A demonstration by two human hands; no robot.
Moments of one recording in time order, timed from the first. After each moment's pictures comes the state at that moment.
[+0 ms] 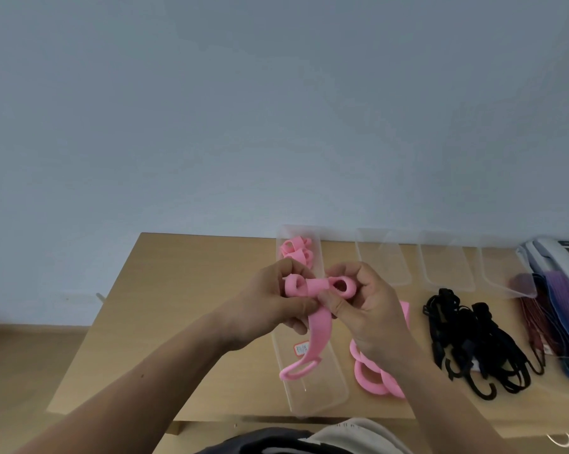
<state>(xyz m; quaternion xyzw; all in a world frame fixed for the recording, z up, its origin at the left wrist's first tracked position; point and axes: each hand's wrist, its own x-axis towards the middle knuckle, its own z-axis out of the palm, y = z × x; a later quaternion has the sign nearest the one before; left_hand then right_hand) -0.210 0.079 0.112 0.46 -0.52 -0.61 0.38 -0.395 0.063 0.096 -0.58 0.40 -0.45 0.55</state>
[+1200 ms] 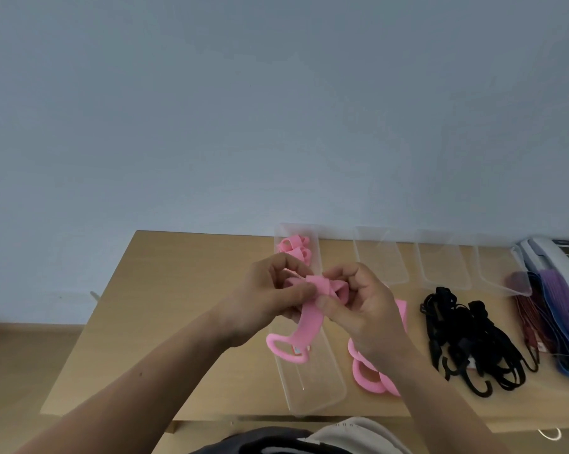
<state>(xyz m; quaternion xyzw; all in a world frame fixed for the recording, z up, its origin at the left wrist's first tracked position) -0.209 0.075 0.106 0.45 -0.49 -0.61 0.44 -0.392 0.066 0.095 -0.59 0.40 -0.44 0.55</state>
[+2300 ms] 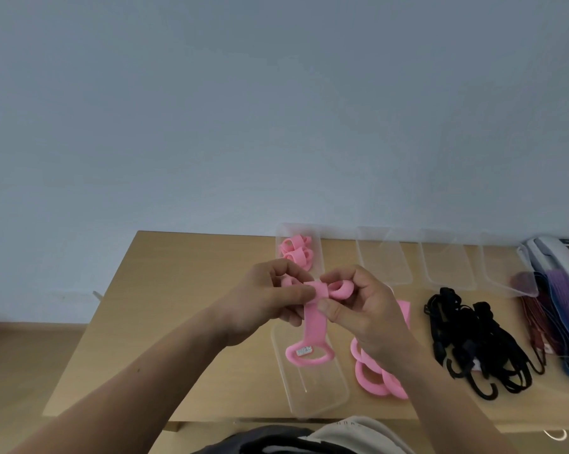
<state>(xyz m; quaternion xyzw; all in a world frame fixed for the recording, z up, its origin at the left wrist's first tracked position) -0.204 0.067 0.107 0.47 -0.46 -0.65 0.39 -0.398 0.057 0.093 -0.59 0.38 -0.42 0.58</state>
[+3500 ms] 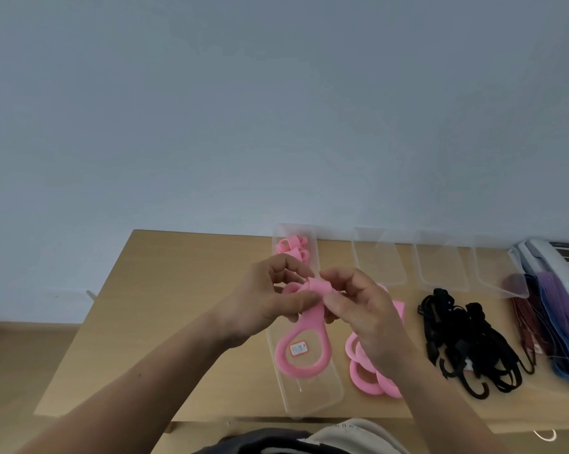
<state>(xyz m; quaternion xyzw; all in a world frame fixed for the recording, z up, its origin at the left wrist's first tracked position) -0.210 0.073 0.105 0.47 -0.50 -0.59 0.43 -0.402 0.064 0.095 -0.56 0.39 -0.41 0.61</state>
